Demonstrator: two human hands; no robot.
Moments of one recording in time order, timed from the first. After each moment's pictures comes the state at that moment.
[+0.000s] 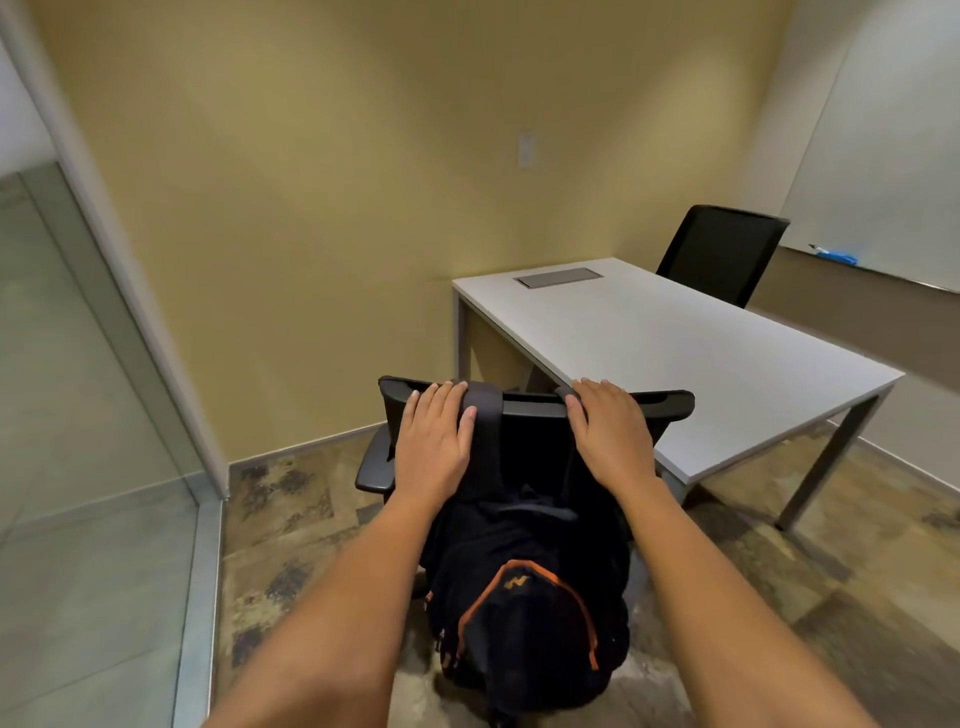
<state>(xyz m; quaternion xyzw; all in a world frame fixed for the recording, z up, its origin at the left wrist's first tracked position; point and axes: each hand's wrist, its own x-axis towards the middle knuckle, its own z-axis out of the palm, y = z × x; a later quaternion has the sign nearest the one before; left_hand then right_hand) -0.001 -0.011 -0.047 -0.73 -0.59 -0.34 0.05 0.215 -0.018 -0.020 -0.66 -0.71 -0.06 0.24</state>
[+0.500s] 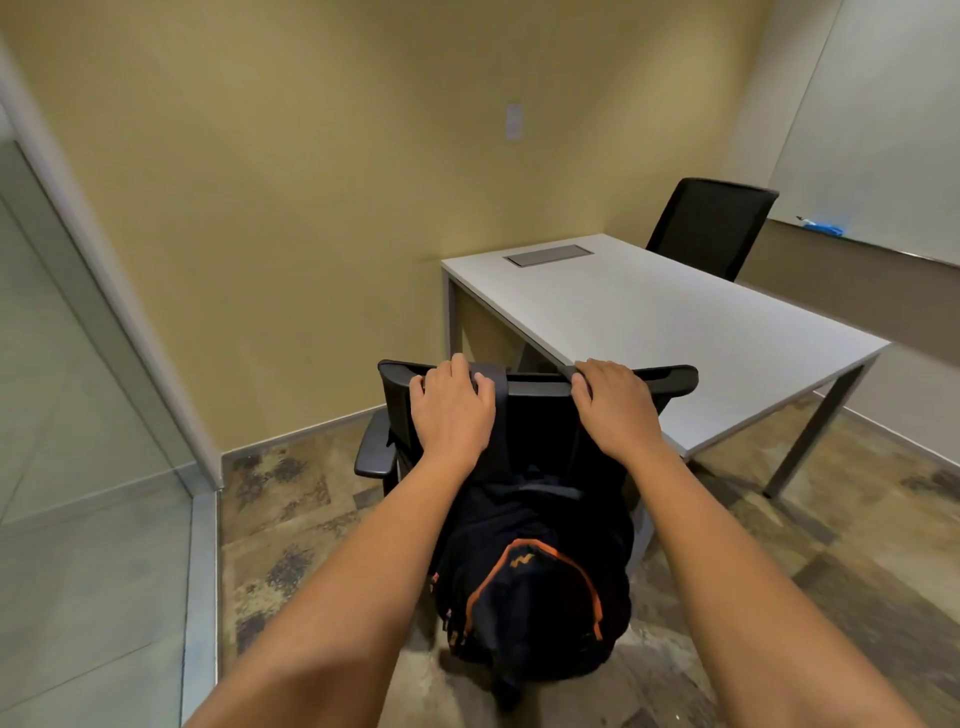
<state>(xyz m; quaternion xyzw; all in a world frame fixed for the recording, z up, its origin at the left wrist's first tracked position) 0.024 -0.004 -0.019 -0.66 -0.67 -0.33 0.04 0.210 -0.016 -0.010 -0.68 -0.70 -0.05 0.21</state>
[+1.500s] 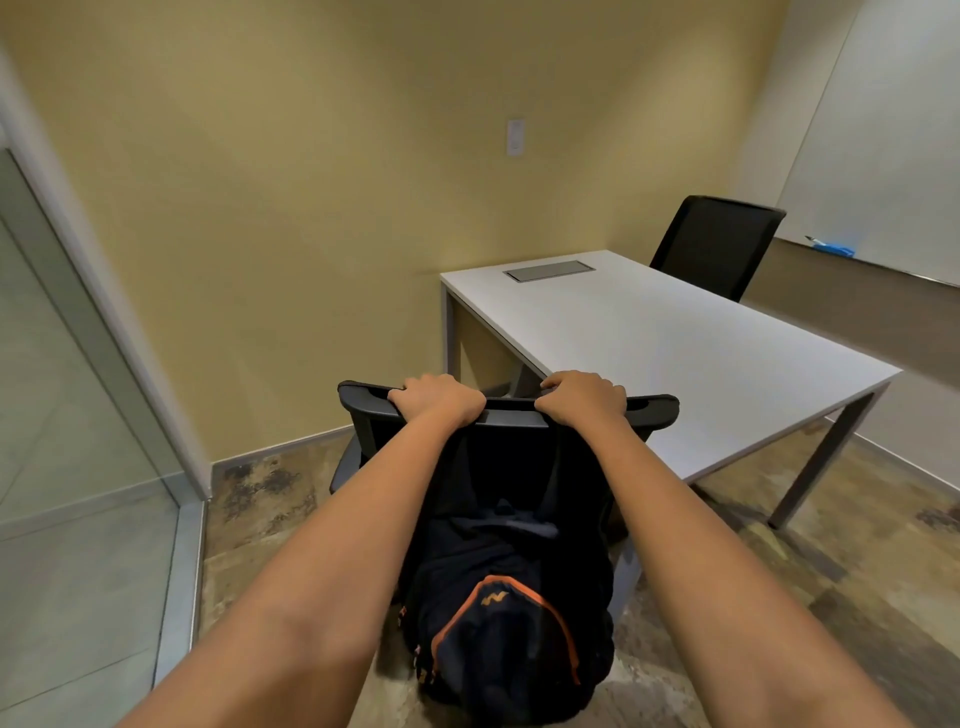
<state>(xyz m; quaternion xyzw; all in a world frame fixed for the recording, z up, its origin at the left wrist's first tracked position) 0.060 0.055 0.014 -0.62 -0.78 -0.03 -0.10 0.214 0.032 0.027 -0.76 -0.63 0.11 0.09</state>
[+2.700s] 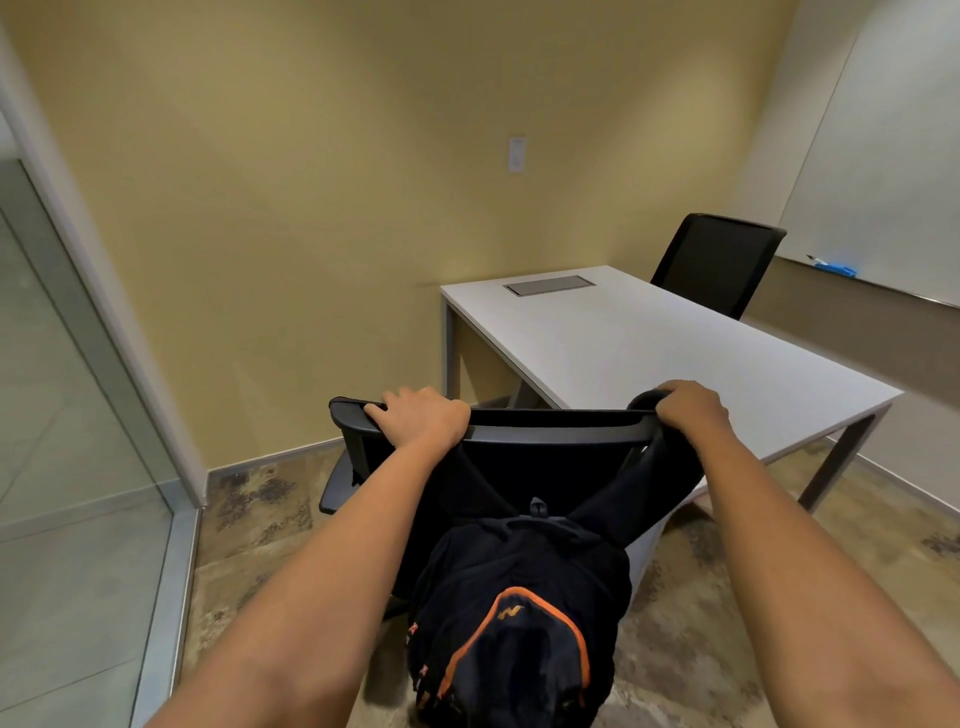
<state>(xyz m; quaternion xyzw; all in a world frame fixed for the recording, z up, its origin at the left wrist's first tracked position) 0.070 0.047 0.006 -0.56 -0.81 -0.11 -0.07 0.339 0.037 0.034 -0.84 -0.47 0.17 0.20</state>
